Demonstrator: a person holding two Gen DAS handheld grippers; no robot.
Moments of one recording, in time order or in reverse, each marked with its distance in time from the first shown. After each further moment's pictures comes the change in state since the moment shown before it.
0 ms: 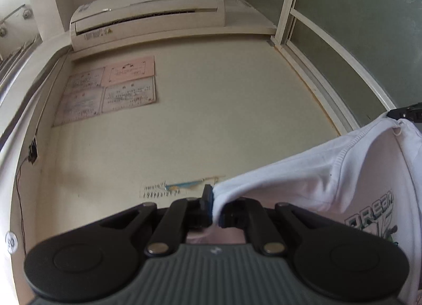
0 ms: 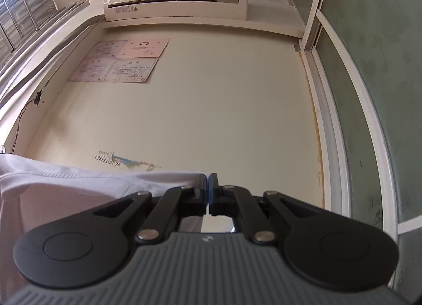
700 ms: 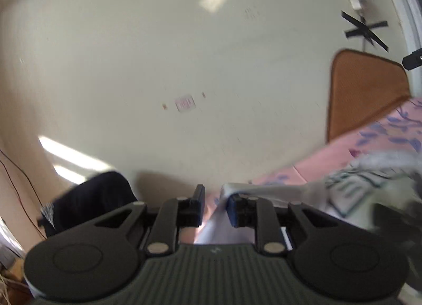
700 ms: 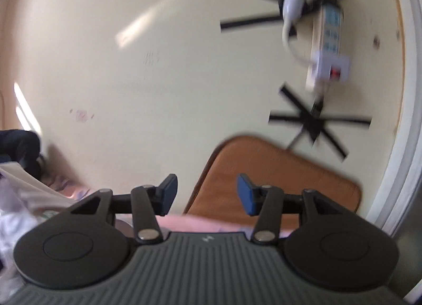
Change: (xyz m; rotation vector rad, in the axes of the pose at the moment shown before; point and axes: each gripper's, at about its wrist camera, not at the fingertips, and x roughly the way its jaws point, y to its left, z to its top) left arm 0.051 -0.055 -0.333 0.095 0.911 -0.085; right arm 0.032 0.075 -0.317 0.228 0.897 0.163
